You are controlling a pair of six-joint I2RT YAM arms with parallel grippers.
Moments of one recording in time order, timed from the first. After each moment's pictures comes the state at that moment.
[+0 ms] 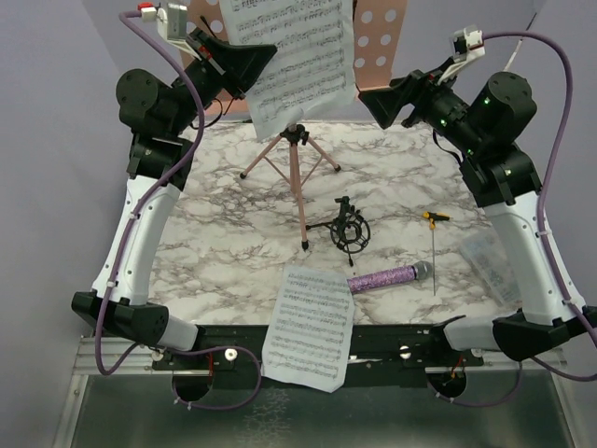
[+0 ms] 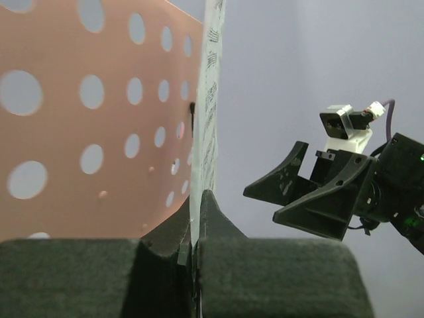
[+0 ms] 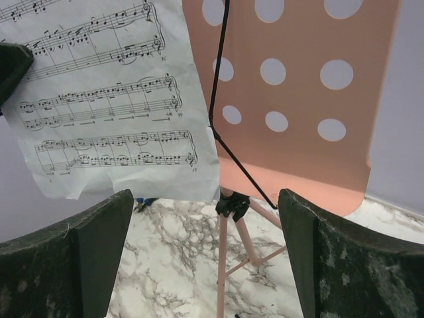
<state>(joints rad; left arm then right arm) -0.28 1.42 1.78 0.22 0.58 -0.64 0.36 1.32 1.76 -0.29 -0.33 0.29</state>
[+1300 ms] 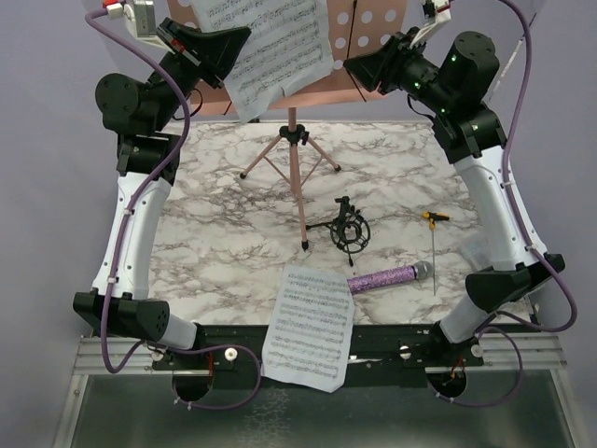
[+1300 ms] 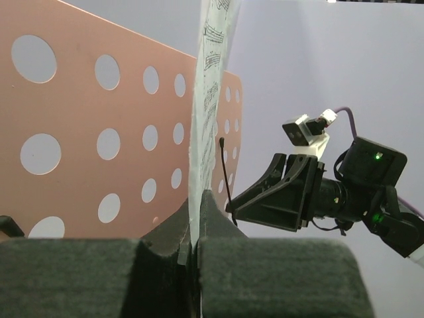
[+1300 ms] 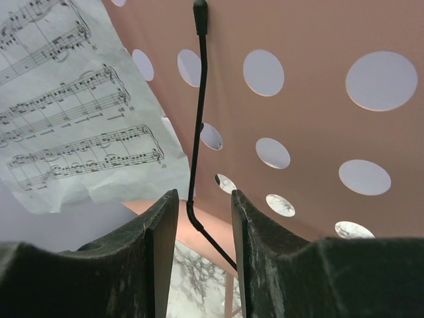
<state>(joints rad) -0.15 1.44 1.79 0.38 0.59 -0.68 0.36 1.65 2.08 -0.29 -0.43 0.35</state>
